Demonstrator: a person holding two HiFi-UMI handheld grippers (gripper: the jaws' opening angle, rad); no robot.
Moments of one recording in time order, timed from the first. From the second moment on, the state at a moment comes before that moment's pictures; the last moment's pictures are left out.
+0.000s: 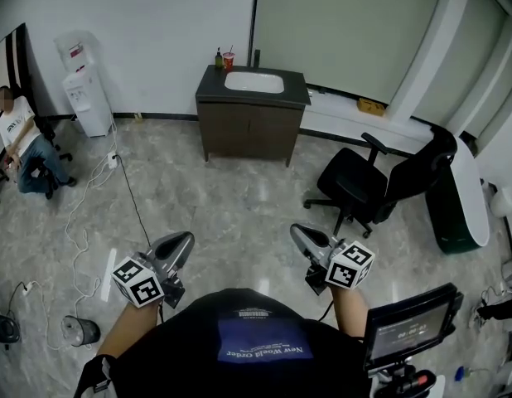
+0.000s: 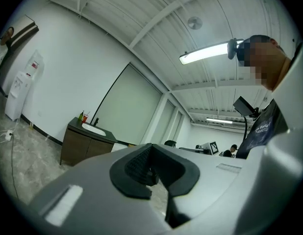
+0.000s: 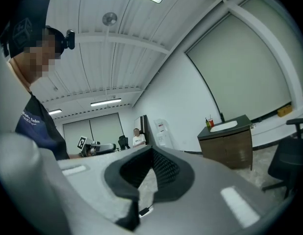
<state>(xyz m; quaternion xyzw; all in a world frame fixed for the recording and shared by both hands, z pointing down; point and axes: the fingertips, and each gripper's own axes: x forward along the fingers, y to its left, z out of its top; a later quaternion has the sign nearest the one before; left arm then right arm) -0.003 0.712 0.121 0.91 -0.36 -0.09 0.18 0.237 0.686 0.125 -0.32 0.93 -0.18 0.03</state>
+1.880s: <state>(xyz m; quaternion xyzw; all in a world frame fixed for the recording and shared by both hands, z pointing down) -0.001 0.203 0.129 0.91 -0.37 -0.09 0.19 0.213 0.157 0.132 -0.28 0.95 -0.15 0.00</state>
